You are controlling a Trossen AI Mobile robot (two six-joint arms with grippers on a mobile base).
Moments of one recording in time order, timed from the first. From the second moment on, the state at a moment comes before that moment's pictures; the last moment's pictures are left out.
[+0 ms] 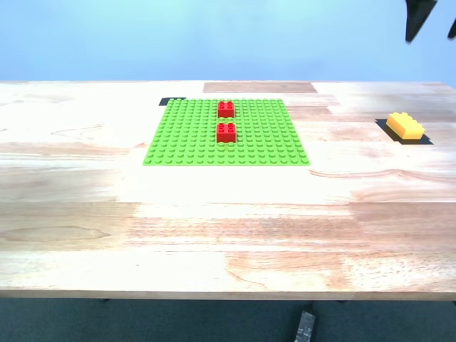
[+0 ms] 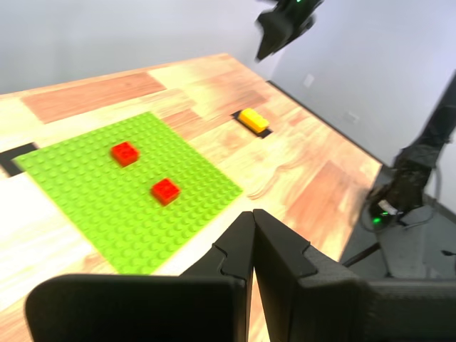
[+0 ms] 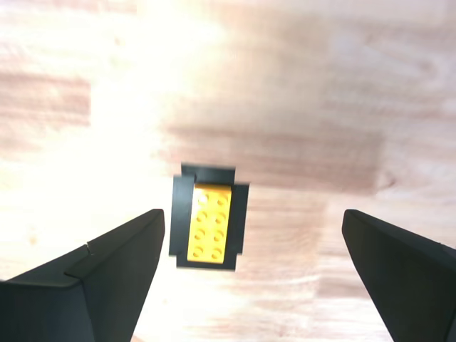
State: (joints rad) arm 0 0.00 0.62 0.81 -0.89 0.91 0.23; arm 1 0.01 1.83 1.64 -1.16 0.02 -0.12
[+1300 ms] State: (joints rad) arm 0 -0.01 0.62 0.84 -0.97 0.90 0.26; arm 1 0.04 1.86 1.16 -0.78 -0.05 -0.11
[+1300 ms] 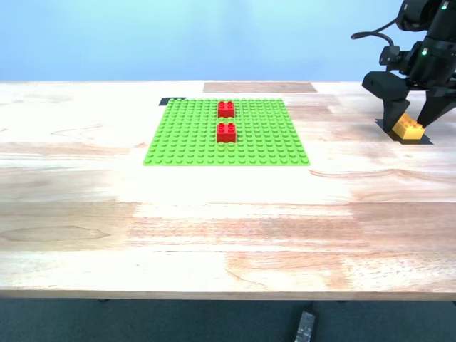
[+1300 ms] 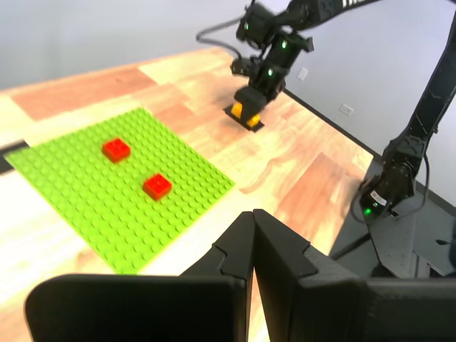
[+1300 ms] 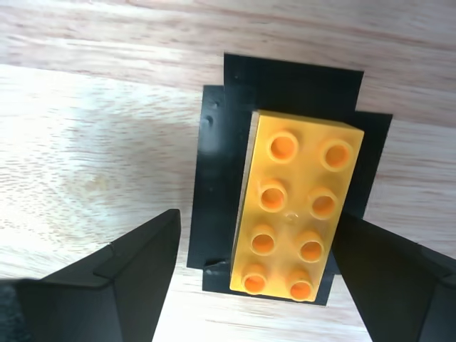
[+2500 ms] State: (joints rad) arm 0 -0.01 0.62 0.83 -0.98 0.90 0.29; arm 1 0.05 1.71 1.24 -0.82 -0.05 -0.31
